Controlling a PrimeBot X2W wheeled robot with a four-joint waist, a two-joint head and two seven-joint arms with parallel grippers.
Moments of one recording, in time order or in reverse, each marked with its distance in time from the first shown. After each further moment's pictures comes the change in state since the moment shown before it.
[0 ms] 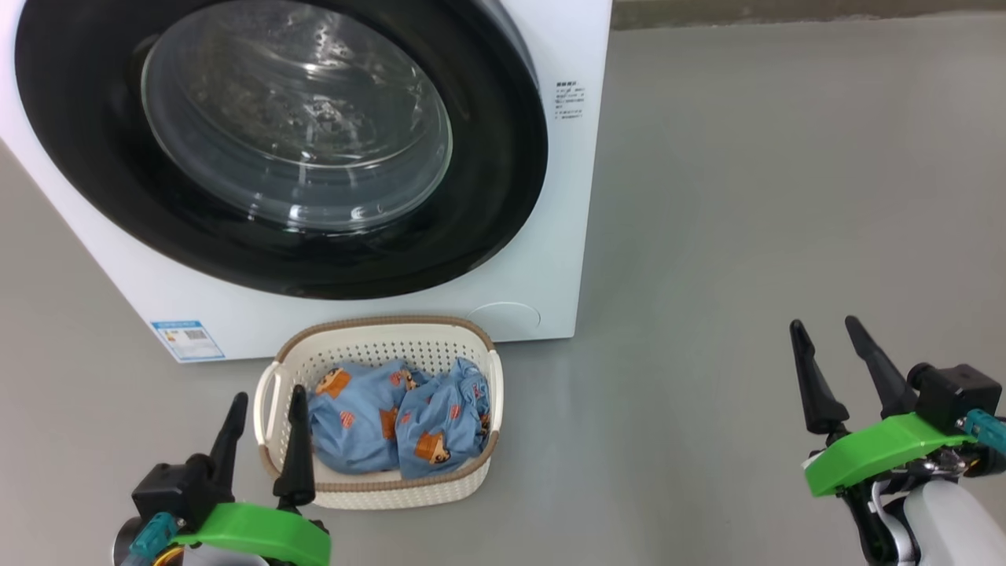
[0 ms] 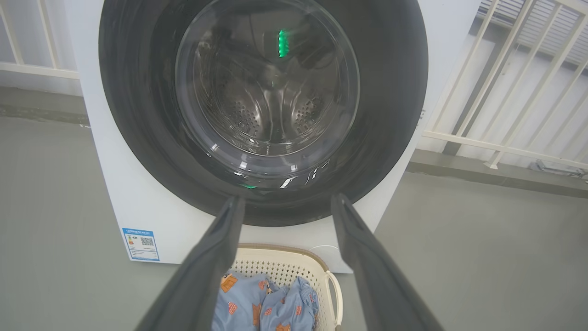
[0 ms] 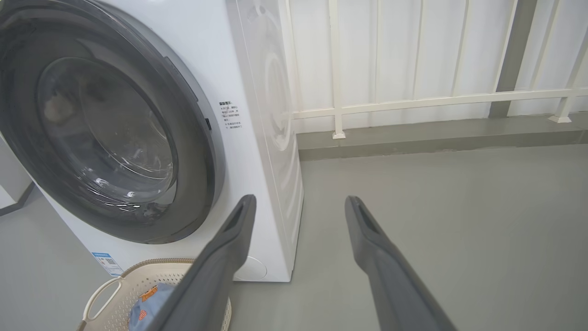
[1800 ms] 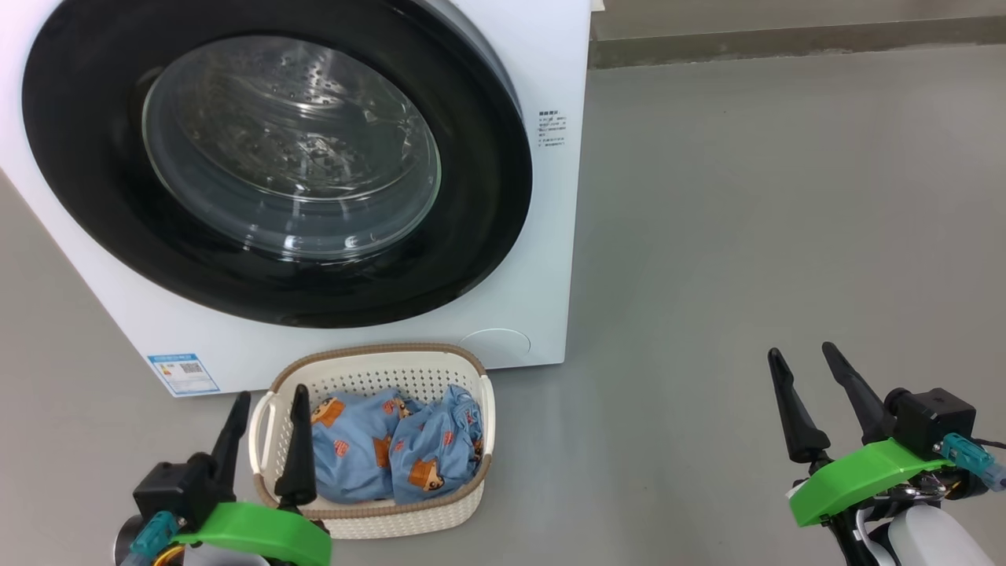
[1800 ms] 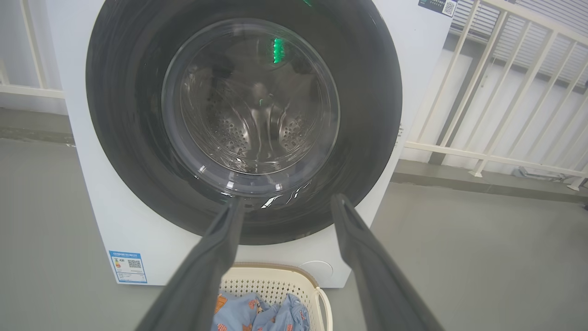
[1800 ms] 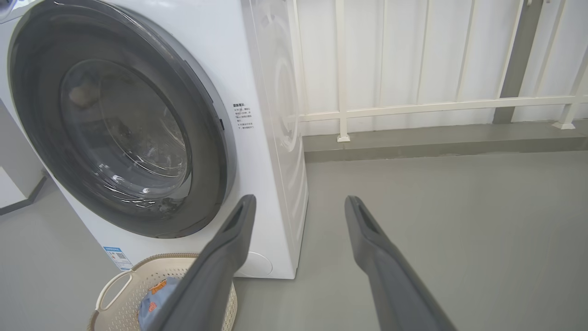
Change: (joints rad) left arm -0.003 0.005 -0.009 0.000 -0.005 -0.006 0.000; right arm 0.043 0.001 0.043 -0.017 -0.005 0.000 0.000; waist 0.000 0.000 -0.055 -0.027
